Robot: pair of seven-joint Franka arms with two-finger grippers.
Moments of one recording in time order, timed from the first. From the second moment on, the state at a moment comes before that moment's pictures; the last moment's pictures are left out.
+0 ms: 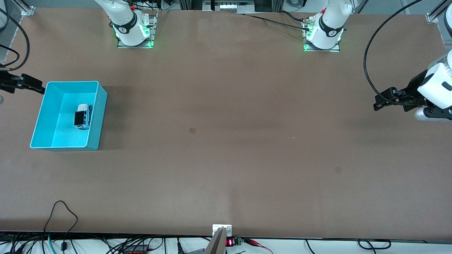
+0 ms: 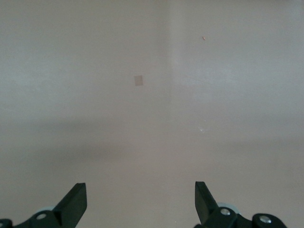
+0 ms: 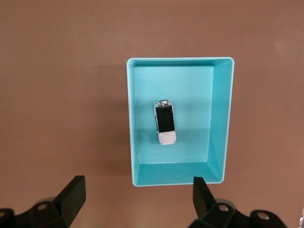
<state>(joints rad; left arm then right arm) 0.03 0.12 -0.04 -1.52 -0.05 1.65 -0.03 -0.14 0.04 -0.01 -1.65 -0.07 1.61 -0.14</state>
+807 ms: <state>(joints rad) 0.04 0.12 -0.04 -1.52 -0.05 1.63 -0.03 -0.01 0.04 -0.04 -1.58 -0.06 1.54 -0.14</state>
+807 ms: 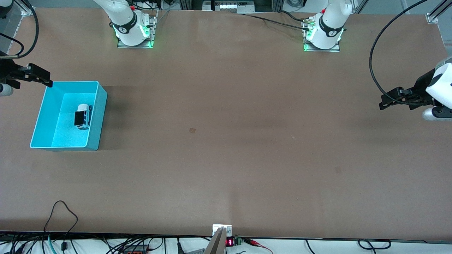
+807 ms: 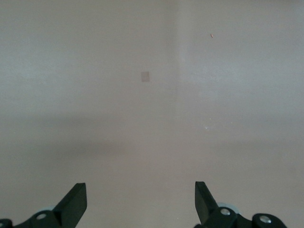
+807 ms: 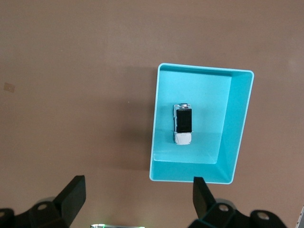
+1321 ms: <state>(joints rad) 0.04 0.11 -0.04 -1.52 -0.05 1.63 -0.03 0.02 0.04 -0.04 -1.59 -0.04 1.54 -0.04</state>
